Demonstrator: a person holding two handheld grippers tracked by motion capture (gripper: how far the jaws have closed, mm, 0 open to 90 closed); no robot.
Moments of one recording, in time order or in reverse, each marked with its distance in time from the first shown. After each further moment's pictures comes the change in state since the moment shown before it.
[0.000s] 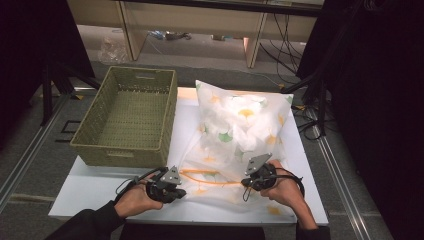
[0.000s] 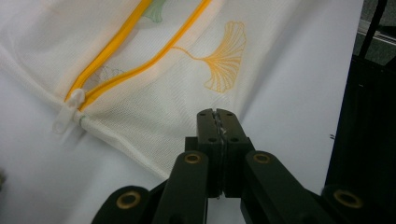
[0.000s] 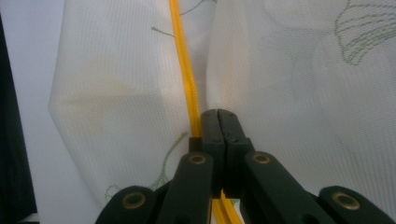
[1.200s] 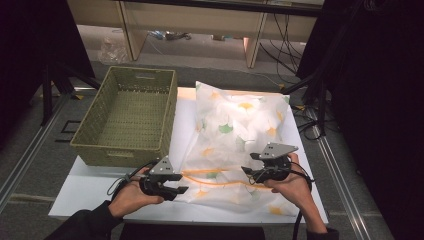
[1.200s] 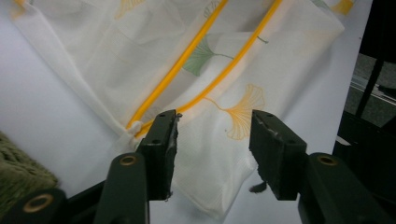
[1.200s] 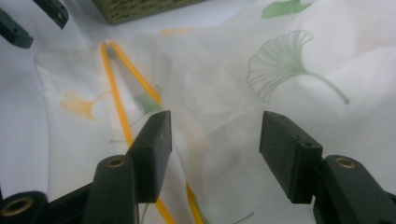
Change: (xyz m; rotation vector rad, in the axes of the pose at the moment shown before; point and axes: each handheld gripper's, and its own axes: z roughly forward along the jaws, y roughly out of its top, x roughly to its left) left arm 0.001 0.007 -0.025 -0.195 0.073 -0.119; right arm -0.002 0.007 -0.045 -0.311 -0.203 0.206
